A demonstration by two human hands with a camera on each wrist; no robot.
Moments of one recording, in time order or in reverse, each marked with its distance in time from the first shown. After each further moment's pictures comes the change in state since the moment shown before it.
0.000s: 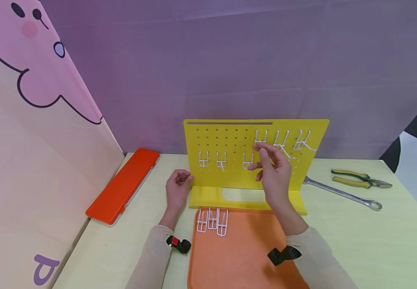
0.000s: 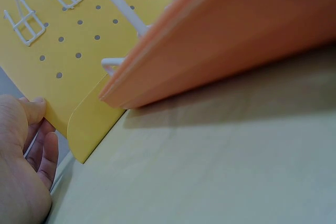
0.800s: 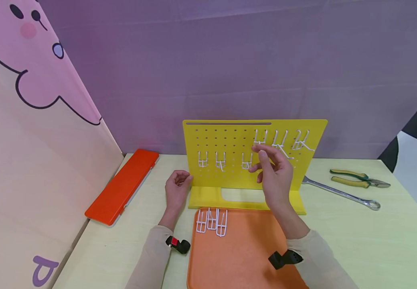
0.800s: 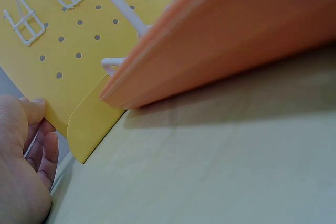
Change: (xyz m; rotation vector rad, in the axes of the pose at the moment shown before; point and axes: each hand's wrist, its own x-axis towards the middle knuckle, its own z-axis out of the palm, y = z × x) left_hand 0.001 -0.001 0.000 0.022 0.000 -0.014; right_hand -0.006 -0.009 -0.001 -0.043 0.007 -0.048
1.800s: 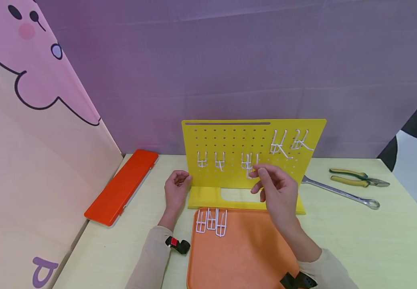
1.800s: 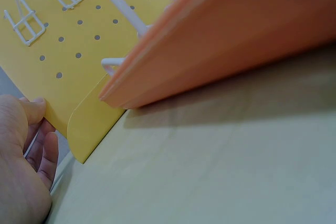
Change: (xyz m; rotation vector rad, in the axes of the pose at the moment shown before) left_hand -0.001 0.002 0.000 -0.006 -0.002 -0.014; right_hand -0.040 -0.020 -0.014 -0.037 -0.055 0.040
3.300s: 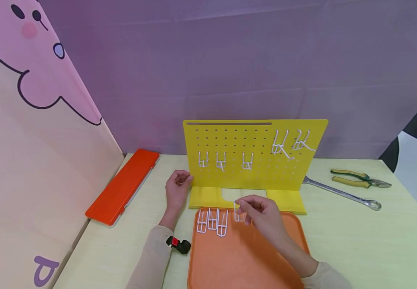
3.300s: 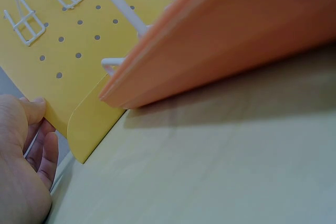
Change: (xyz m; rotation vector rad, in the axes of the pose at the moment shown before) left_hand -0.001 0.002 0.001 0.017 0.015 0.007; right_hand -0.034 0.044 -0.006 -0.145 -0.309 0.430
